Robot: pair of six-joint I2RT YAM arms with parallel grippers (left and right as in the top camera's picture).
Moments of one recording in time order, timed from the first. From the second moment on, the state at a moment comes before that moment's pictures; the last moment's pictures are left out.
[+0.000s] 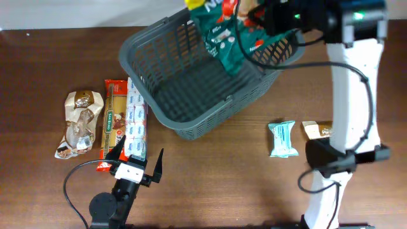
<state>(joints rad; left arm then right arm) -0.06 0.01 0.02 -0.06 0.23 0.20 0.16 2.17 2.80 -1.40 -0.48 -0.07</state>
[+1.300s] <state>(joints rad) -0.06 0.01 0.02 -0.06 0.23 0.20 -0.09 2.01 2.79 -1.49 -0.43 -0.12</state>
